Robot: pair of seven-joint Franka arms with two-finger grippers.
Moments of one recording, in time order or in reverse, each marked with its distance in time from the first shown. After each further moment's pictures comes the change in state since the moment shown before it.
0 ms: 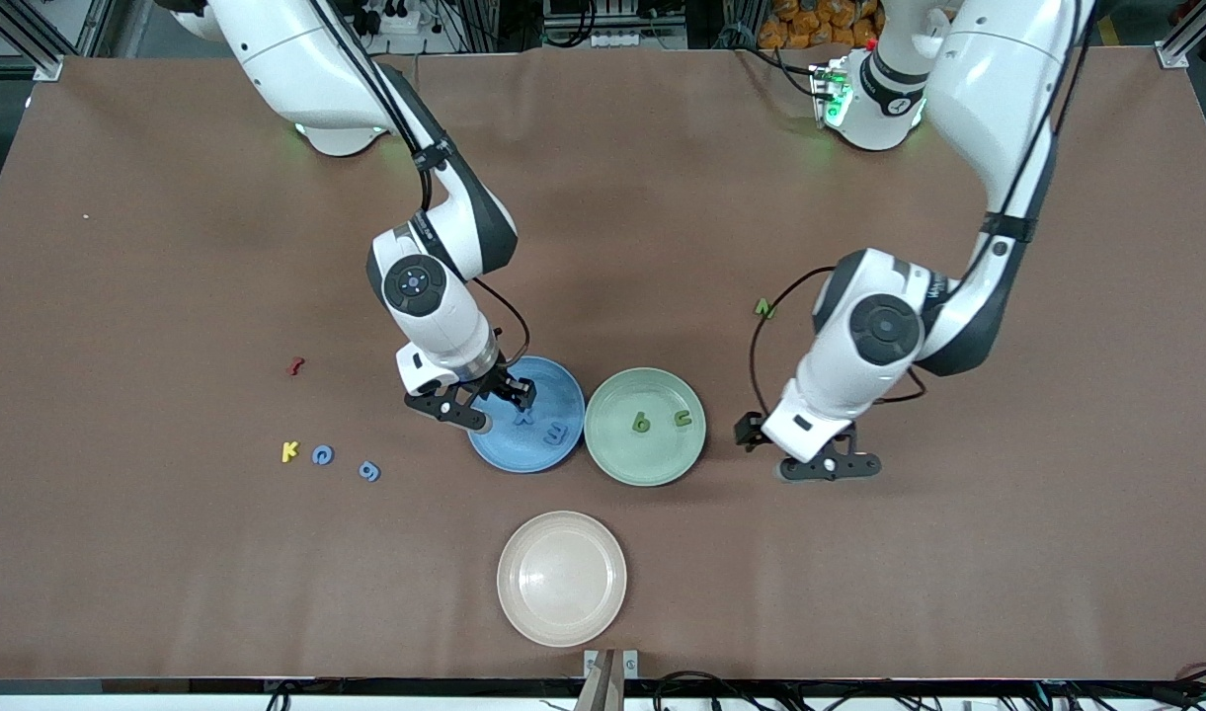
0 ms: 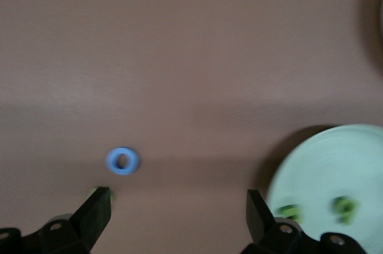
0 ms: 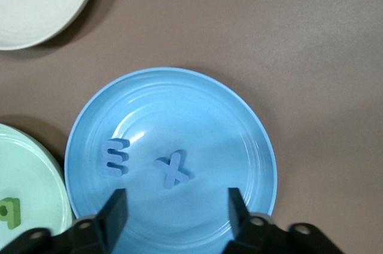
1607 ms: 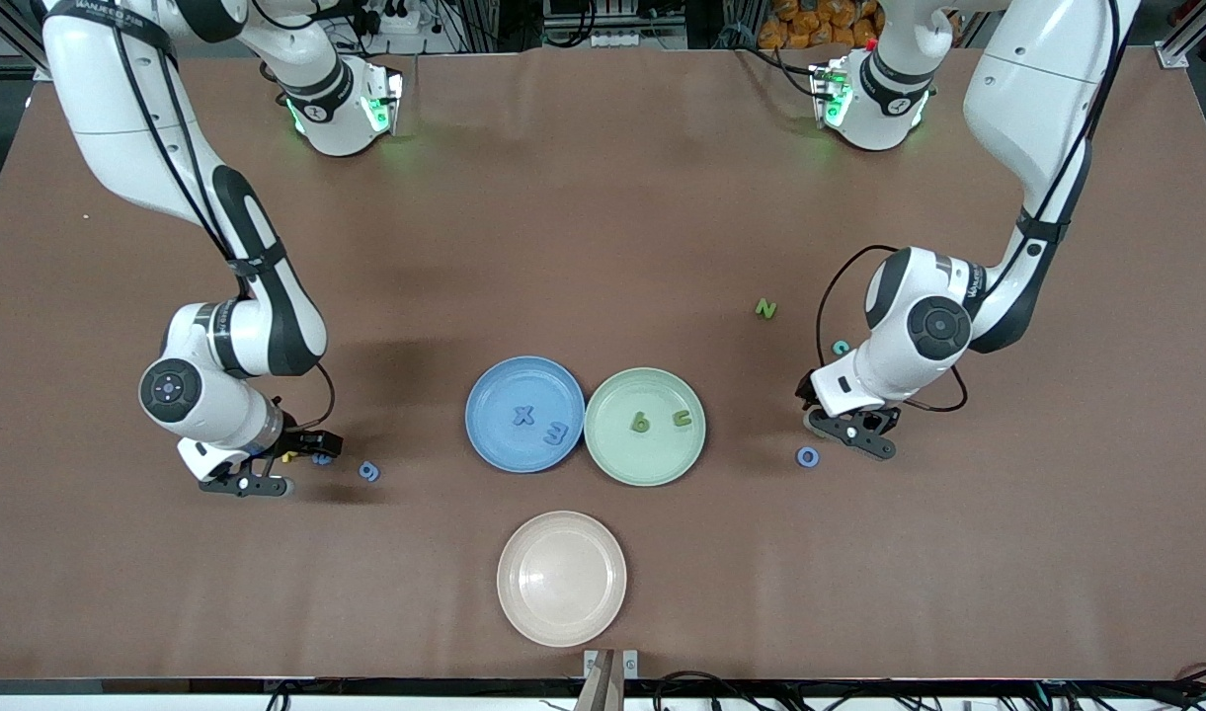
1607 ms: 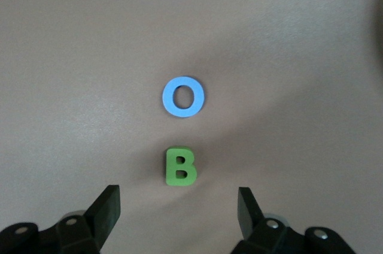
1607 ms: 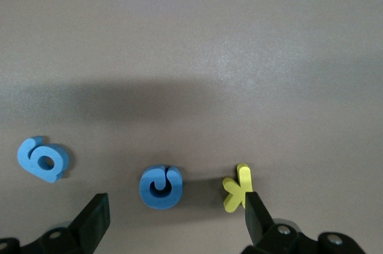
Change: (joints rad) left arm 0.128 -0.055 -0.003 -0.318 0.001 0.184 0.569; right arm -0.460 0.085 -0.018 0.006 -0.093 -0.051 -0.708
